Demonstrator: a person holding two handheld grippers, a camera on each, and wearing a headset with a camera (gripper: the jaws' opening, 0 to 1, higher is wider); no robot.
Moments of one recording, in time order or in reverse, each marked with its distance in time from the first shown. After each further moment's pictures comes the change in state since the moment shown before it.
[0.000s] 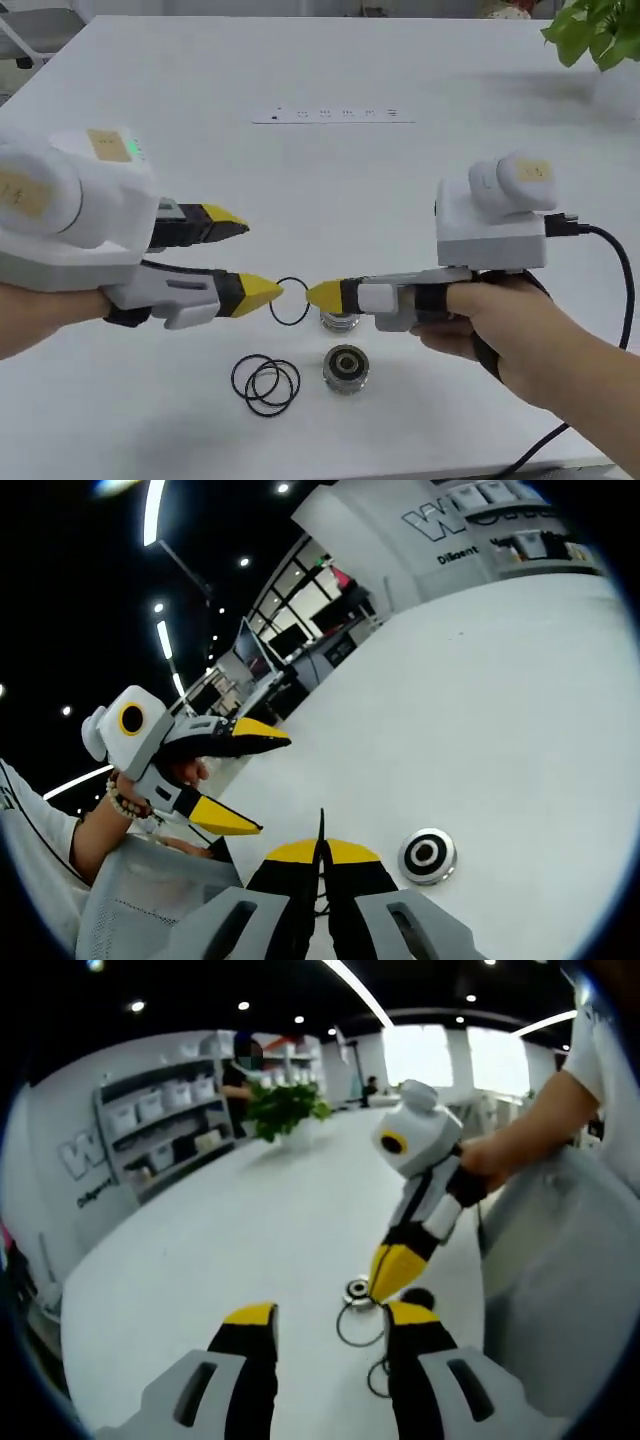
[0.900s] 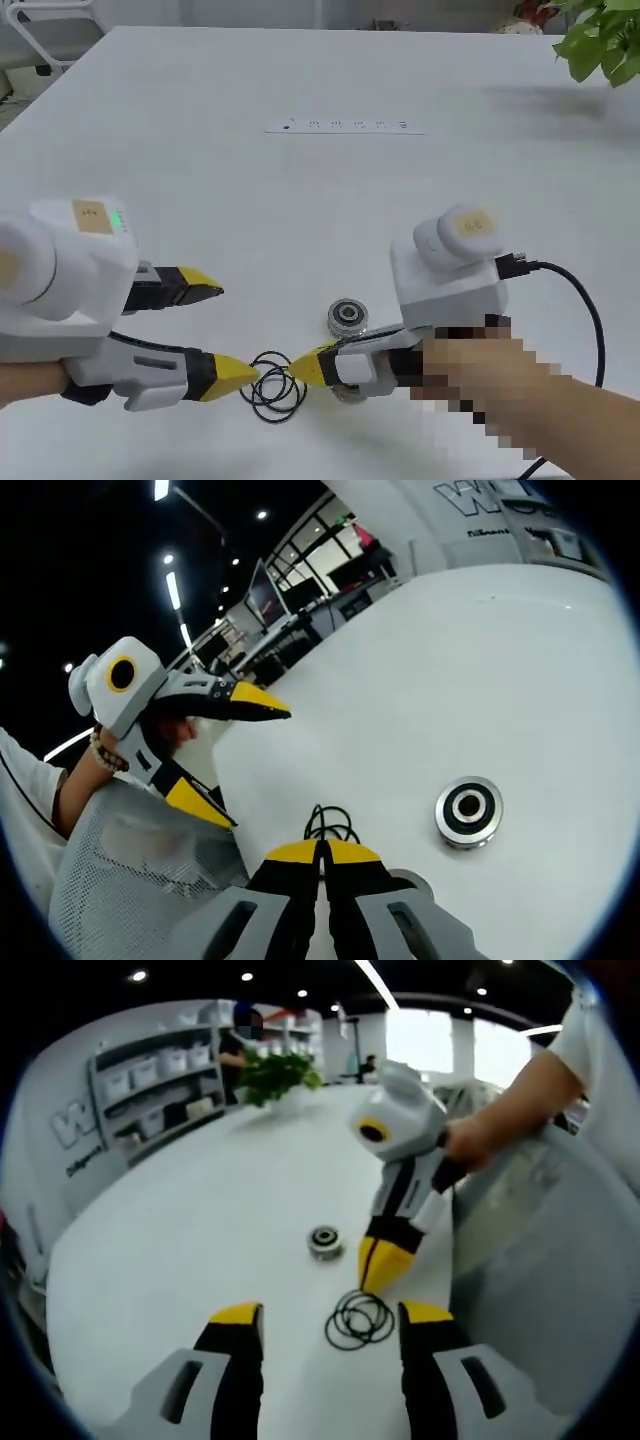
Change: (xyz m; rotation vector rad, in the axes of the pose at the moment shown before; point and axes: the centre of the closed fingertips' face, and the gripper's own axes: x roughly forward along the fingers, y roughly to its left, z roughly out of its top) left arm -0.014 -0.029 -0.042 -0.067 0.117 -0.065; right arm 0.018 -0.004 -0.046 -0.090 0.191 -0.016
